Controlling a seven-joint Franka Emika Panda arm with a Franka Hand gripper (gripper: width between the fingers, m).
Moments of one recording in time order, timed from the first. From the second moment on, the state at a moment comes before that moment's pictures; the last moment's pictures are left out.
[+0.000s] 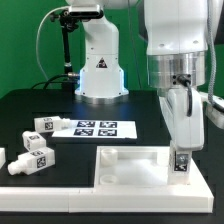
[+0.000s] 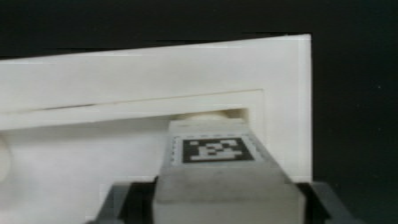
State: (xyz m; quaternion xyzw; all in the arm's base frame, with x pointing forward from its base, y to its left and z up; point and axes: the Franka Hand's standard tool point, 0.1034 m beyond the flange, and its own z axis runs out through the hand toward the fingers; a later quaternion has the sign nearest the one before) arm 0.639 0.112 0.069 -0.66 0.75 0.00 0.07
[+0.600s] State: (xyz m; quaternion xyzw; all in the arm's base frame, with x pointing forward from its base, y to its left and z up) arm 0.640 0.111 0.069 -0.58 0.81 0.01 0.07
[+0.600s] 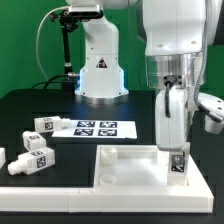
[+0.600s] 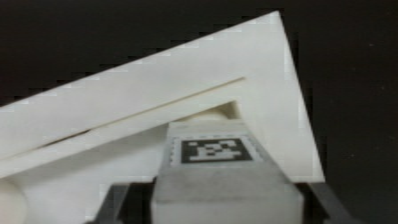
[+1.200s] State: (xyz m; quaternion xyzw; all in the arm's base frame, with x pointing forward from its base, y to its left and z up) arm 0.639 0.119 0.075 -0.75 0.66 -0.02 0.08
